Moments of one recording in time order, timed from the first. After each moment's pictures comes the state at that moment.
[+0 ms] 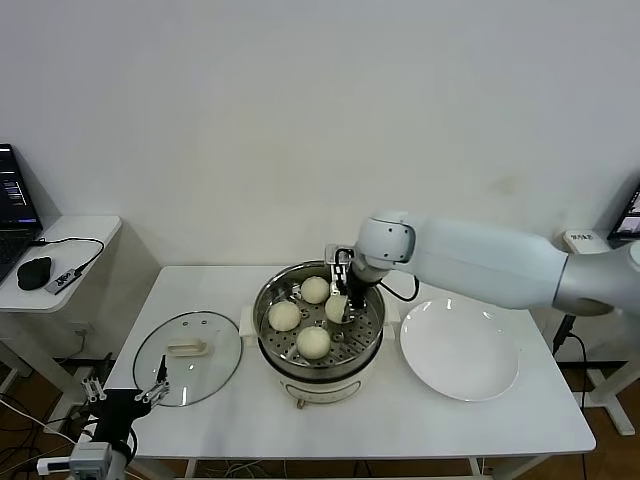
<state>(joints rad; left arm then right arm) 1.73 -1.32 -0.77 -2.22 -0.04 0.19 -0.09 0.46 1.09 -1.26 1.38 0.47 -0.70 -0.81</state>
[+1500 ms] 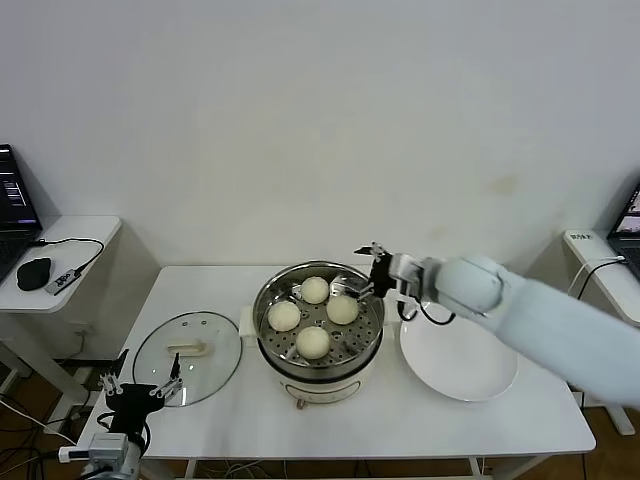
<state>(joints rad) 1.66 -1.31 -0.71 -2.14 -0.02 0.17 -0.08 -0.29 0.69 -0.45 1.76 0.38 -0.31 -0.27</state>
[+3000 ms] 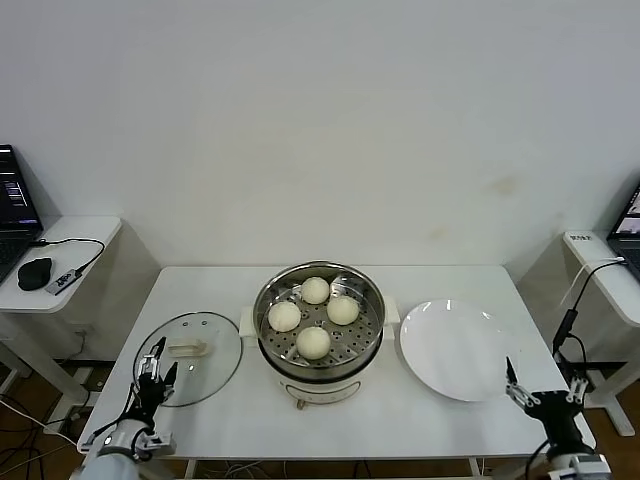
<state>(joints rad) 1.36 -1.12 -0.58 -1.57 1.10 -0.05 -0.13 -1.64 1.48 1.00 1.98 0.00 0.16 -0.22</state>
